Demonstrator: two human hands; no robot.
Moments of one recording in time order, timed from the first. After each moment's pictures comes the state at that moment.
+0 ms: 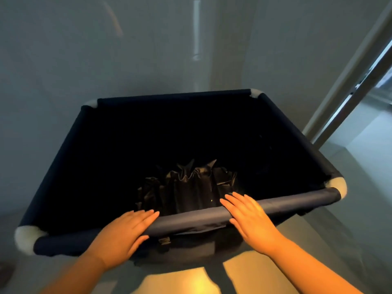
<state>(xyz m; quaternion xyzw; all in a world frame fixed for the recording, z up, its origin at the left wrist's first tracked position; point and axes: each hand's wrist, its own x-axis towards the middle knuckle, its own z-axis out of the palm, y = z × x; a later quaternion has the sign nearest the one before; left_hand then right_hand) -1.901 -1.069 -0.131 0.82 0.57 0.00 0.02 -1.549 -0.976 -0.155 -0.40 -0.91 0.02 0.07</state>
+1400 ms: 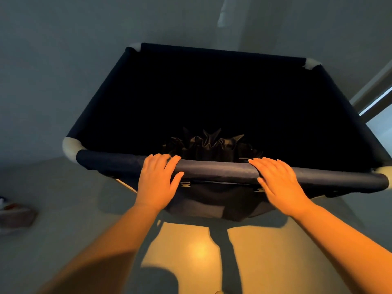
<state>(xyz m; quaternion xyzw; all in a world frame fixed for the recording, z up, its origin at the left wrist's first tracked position) -1.874 -1.037 -0.174 0.69 0.71 0.14 -0.05 -1.559 -0.954 -0.159 -0.44 -0.89 0.01 0.09</state>
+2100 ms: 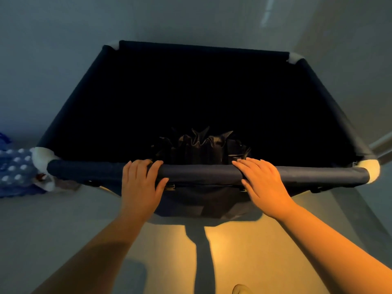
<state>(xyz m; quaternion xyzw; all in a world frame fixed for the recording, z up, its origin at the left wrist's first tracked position) -2.023 -1.204 -0.186 0.57 0.80 0.16 -0.10 -1.742 -1.049 -0.158 -0.32 -0.94 0.02 0.08</state>
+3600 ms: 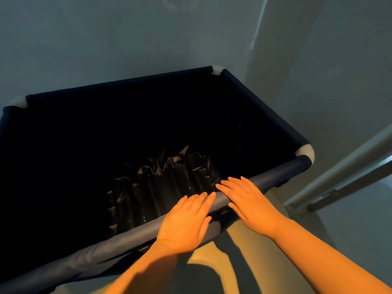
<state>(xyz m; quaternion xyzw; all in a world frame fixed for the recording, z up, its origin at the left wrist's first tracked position) -1.626 -0.941 -0.156 0.71 0.69 0.11 -0.03 -1.459 -0.792 -0.159 -0.18 -0.98 0.08 0.06</state>
